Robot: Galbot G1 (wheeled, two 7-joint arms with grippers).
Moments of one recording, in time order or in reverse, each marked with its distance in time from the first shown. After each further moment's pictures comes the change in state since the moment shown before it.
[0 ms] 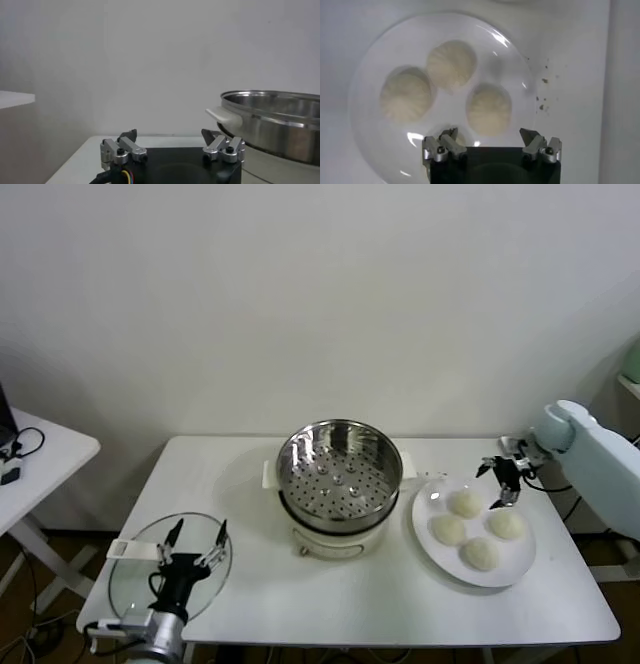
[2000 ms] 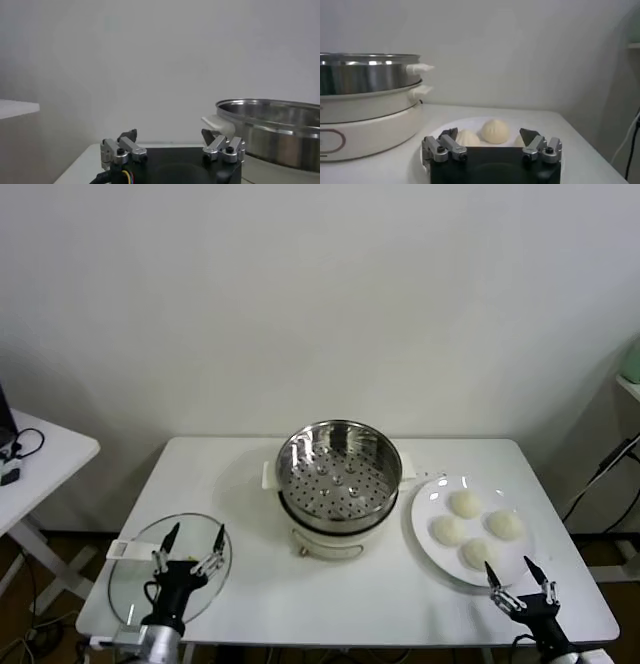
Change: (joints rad) left arm 0.060 -0.062 -0.036 -0.041 0.035 -0.061 0.057; right arm -1.656 0.175 1.336 1.004 0.759 0.050 1.041
